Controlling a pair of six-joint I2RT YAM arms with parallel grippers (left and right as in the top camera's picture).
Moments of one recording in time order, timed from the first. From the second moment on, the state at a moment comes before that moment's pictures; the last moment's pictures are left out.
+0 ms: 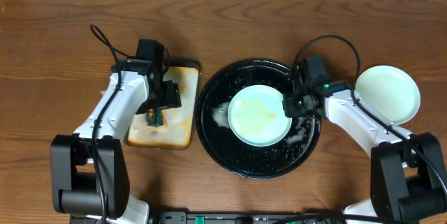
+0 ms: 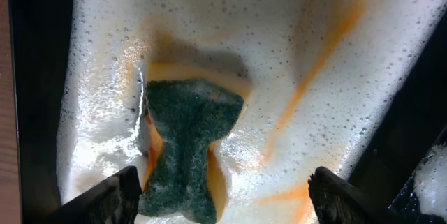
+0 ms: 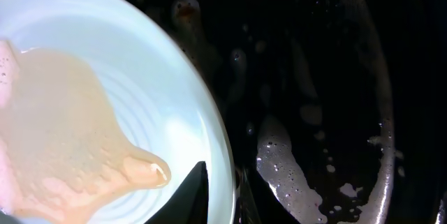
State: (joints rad) left arm -0.09 1.70 1.14 -0.90 0.00 -0.27; right arm 0.29 1.69 0.95 -0.54 -0.14 0.21
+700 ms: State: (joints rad) left arm -0.09 1.70 1.14 -0.90 0.00 -0.27; right arm 0.29 1.61 0.96 -0.57 -0.05 0.22
